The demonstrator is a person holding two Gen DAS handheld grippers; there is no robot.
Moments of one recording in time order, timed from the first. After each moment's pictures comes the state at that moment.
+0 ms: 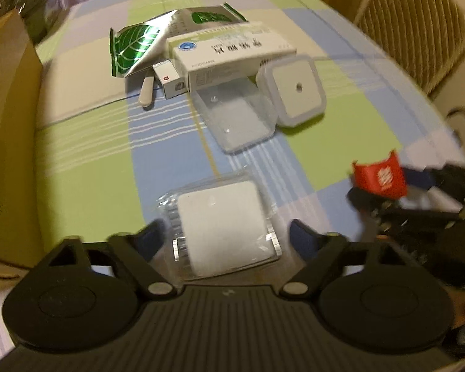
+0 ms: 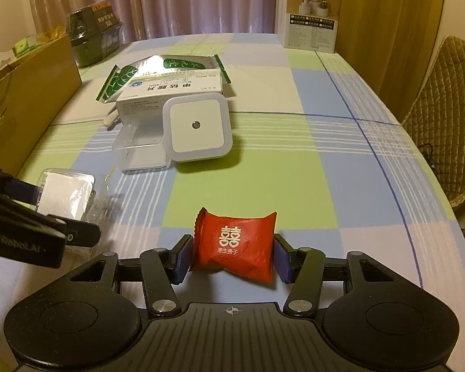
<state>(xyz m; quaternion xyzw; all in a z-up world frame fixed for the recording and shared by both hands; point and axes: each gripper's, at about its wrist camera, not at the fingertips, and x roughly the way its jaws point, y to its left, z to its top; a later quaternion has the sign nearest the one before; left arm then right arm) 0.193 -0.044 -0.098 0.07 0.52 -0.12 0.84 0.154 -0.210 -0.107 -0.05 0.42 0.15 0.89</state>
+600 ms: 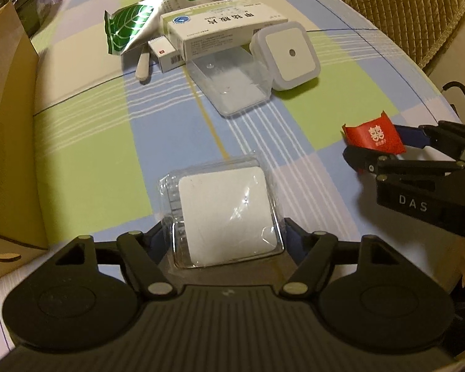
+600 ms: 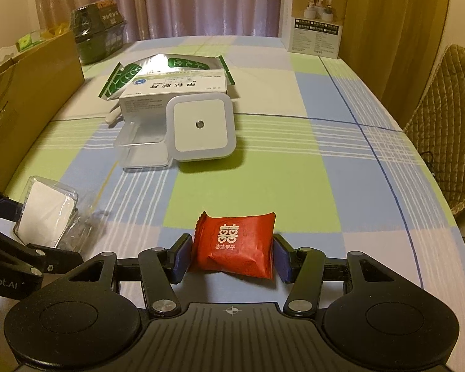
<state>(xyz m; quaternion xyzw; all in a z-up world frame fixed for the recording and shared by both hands) 0.175 -0.034 -0.105 0.08 0.54 -0.14 0.83 0.153 -0.206 -0.109 -0.07 0.41 0.16 0.90</state>
